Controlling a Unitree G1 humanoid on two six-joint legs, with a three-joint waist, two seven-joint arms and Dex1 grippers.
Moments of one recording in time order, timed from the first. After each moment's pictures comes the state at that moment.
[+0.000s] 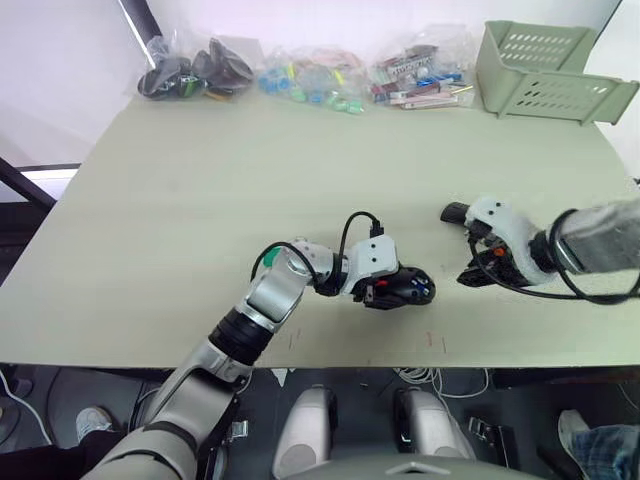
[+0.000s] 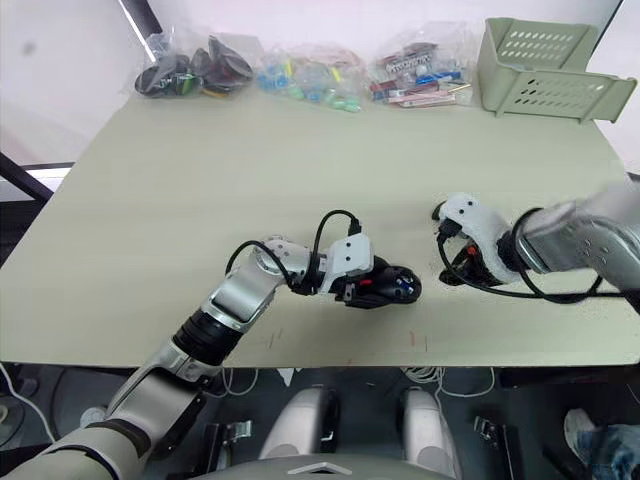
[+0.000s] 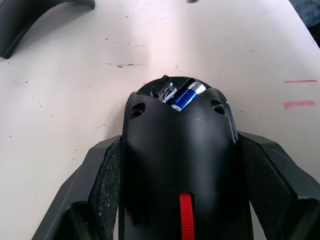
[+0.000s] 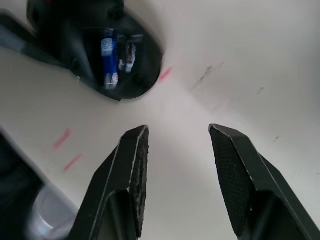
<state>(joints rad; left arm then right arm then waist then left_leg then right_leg) -0.61 0.39 -0.48 0.05 -0.02 0.38 -1.08 -0.72 -1.12 0.35 -0.38 1.07 1.33 0.34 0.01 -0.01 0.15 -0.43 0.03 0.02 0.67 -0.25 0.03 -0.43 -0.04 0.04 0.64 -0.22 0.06</state>
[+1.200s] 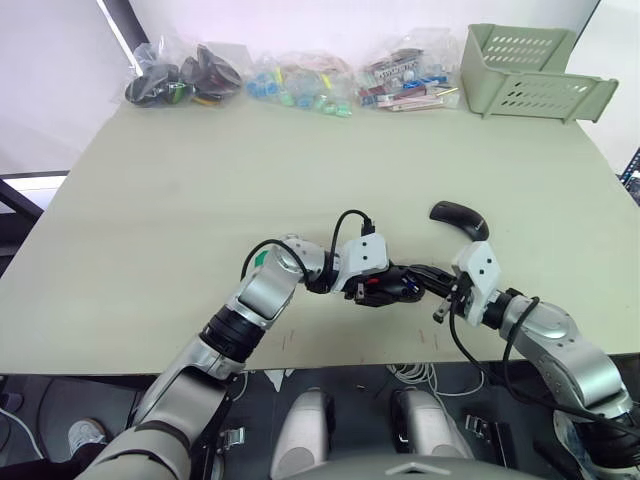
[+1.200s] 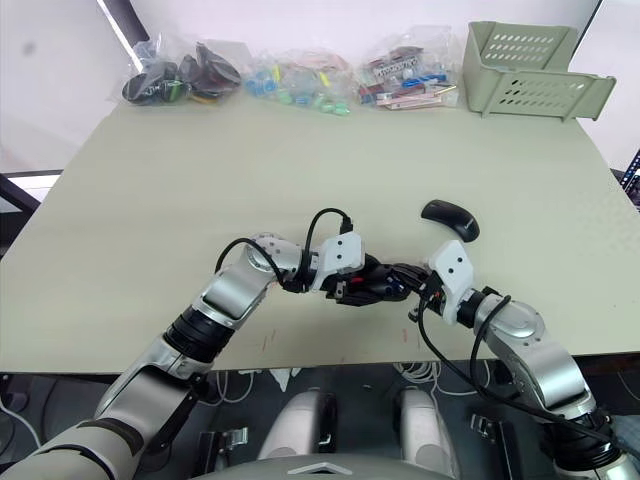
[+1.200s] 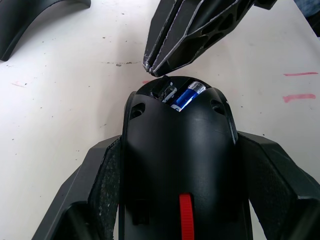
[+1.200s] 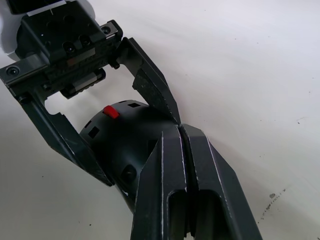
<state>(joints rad) -0.62 0.43 -0.48 0.06 -0.02 0.37 -1.10 -0.05 -0.53 0.16 -0.40 0.40 0.41 0.56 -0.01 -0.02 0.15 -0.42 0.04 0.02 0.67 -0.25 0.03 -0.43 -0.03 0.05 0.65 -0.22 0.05</state>
